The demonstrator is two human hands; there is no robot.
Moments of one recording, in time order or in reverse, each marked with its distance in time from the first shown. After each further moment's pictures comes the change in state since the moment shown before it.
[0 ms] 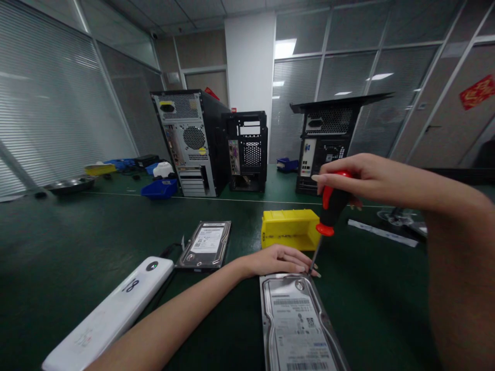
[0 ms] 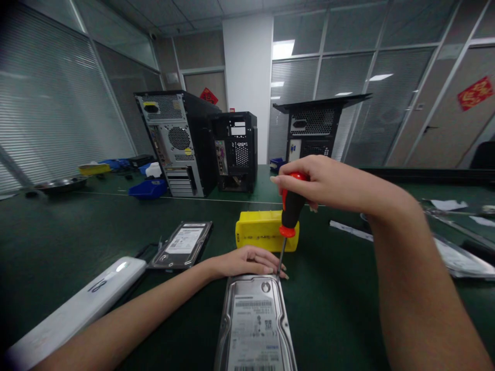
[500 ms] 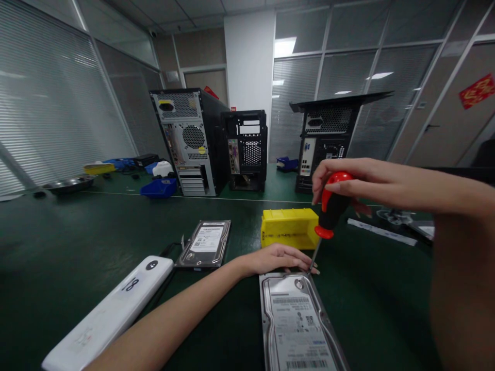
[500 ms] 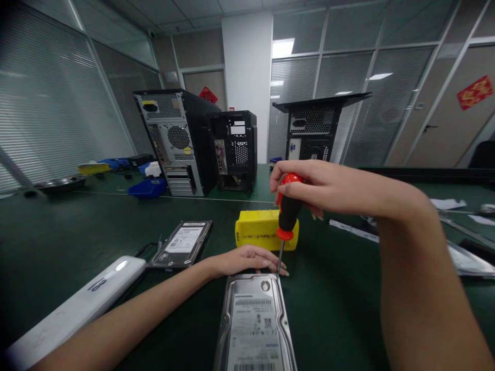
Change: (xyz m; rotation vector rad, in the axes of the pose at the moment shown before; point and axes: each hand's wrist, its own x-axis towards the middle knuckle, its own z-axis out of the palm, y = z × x) left_hand 0.003 -0.003 0.001 -0.072 -0.013 0.021; right_hand -0.008 0.000 -0.004 0.118 -0.092 -0.055
